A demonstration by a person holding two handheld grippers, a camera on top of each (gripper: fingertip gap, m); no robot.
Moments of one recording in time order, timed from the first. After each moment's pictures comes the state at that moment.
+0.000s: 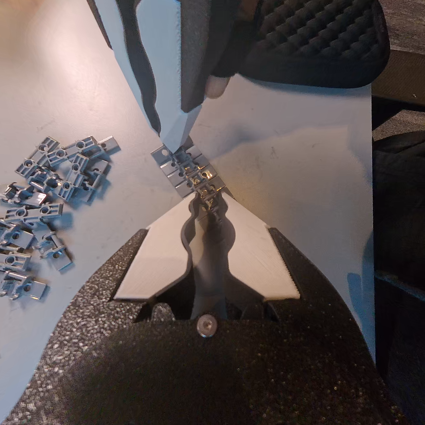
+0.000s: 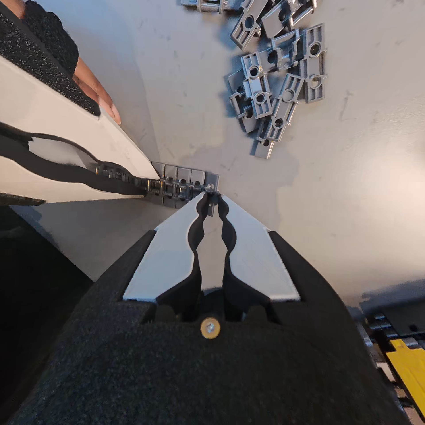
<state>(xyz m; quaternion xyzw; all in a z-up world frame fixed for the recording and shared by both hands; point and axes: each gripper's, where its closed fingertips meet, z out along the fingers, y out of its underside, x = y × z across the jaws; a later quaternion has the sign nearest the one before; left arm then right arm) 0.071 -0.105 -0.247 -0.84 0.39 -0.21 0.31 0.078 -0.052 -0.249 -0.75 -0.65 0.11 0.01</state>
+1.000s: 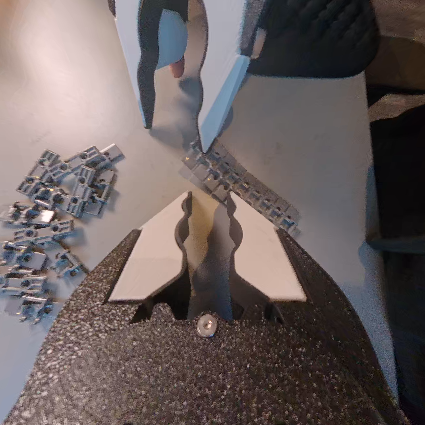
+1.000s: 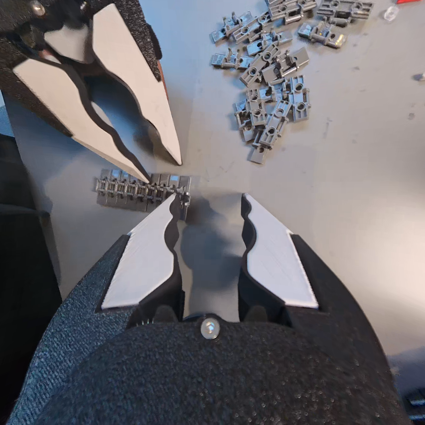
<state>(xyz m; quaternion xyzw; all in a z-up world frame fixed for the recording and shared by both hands) 0.067 -0.096 -0.248 -0.82 0.43 -0.23 0.29 0.080 -0.047 -0.242 -0.67 -0.66 0.31 0.13</state>
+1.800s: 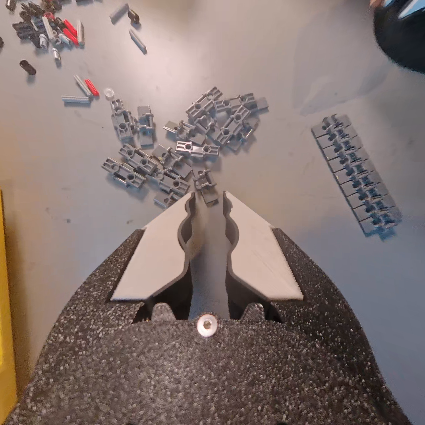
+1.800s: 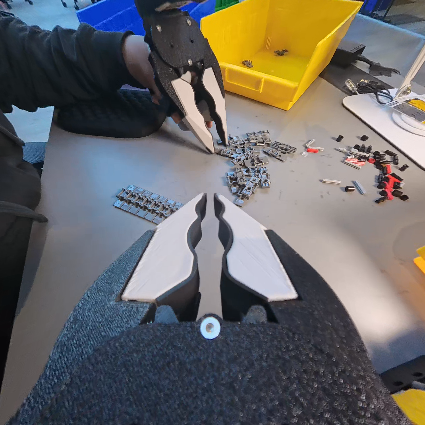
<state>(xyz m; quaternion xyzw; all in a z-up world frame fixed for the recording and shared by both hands) -0.041 -0.047 -0.247 -0.89 0.30 -0.13 0.32 0.088 -0.038 -0.180 -0.55 -0.64 0.41 0.35</state>
